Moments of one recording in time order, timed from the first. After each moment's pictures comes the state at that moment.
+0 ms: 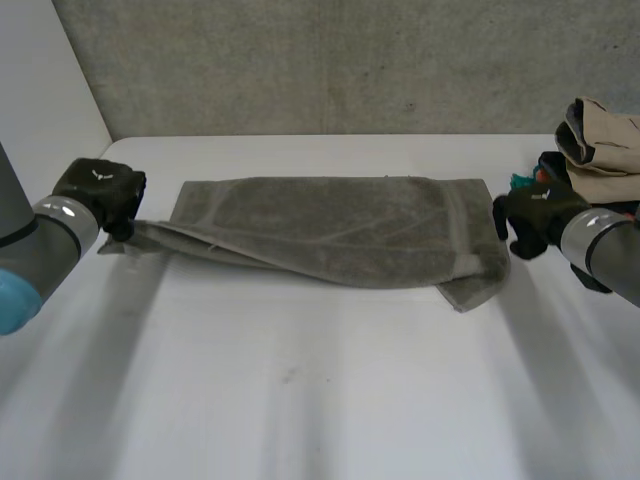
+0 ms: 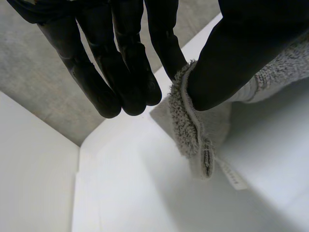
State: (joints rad) left arm 4.55 -1.97 -1.39 3.09 -1.52 3.65; right arm 1.72 -1.05 1.28 0.19 1.32 2.65; left_hand 1.15 1.20 1.19 1.20 0.99; right_hand 0.85 1.17 1.18 1.19 1.03
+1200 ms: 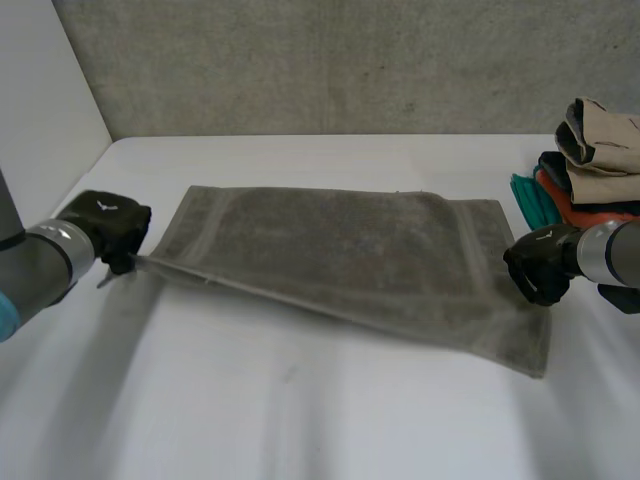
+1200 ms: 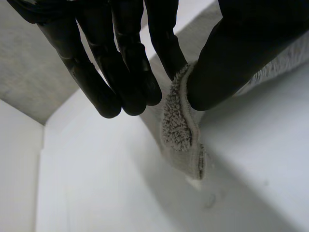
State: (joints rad) left arm 4.56 -1.95 -1.44 2.95 -1.48 3.69; right arm 1.67 -0.89 1.04 0.66 1.35 2.39; left_hand 1.15 1.20 1.19 1.20 0.99; right_hand 1.13 1.18 1.19 1.19 1.02
